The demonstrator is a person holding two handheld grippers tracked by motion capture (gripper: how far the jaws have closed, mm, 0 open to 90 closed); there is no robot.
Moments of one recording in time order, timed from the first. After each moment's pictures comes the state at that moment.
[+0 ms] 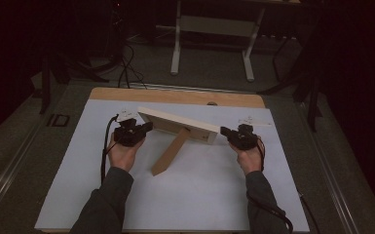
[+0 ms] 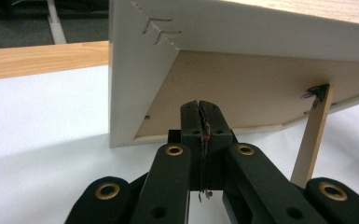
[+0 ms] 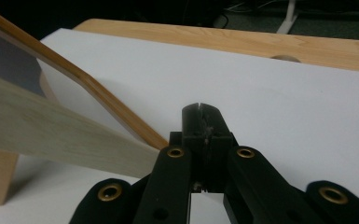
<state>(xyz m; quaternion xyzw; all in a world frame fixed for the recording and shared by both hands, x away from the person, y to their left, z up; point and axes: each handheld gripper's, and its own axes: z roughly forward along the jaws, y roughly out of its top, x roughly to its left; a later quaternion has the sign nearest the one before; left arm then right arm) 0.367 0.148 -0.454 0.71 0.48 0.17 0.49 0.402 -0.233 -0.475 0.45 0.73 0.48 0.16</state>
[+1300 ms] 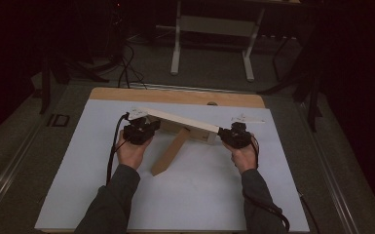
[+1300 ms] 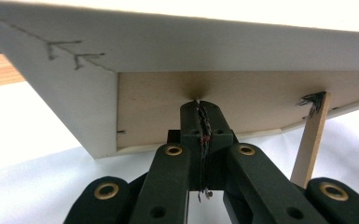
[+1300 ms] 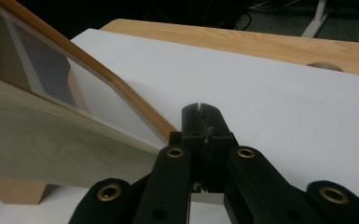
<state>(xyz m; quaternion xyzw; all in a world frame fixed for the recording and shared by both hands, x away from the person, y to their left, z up) 0.374 0.126 -0.452 0.72 0.48 0.18 0.48 0.404 -0.213 -0.469 0.42 0.75 0.49 0.13</state>
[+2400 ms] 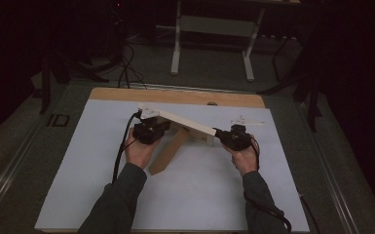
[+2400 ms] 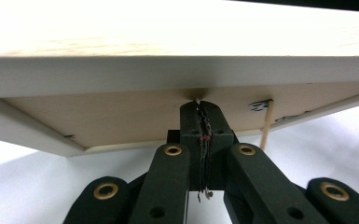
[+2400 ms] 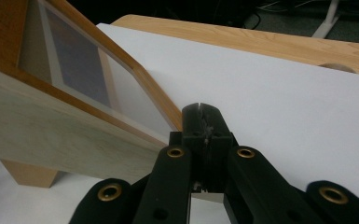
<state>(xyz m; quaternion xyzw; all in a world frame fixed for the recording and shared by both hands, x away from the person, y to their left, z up) 0.374 0.097 -0.441 0.75 0.44 0.17 0.47 0.395 -0.212 -0.467 0.40 0.76 0.50 0.13</state>
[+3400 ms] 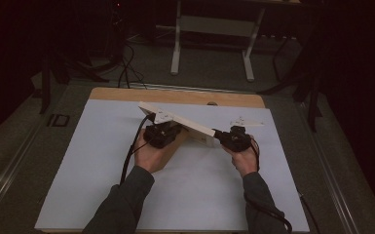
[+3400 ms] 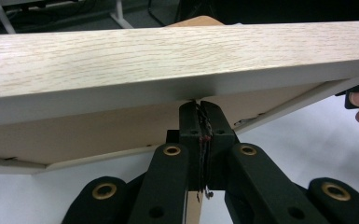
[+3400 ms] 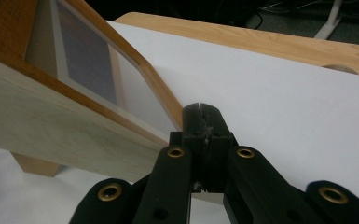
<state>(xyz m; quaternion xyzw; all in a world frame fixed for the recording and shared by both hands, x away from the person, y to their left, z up) 0.361 0.065 -0.431 0.77 0.40 0.18 0.47 0.391 -0.211 -0.467 0.39 0.76 0.49 0.13</state>
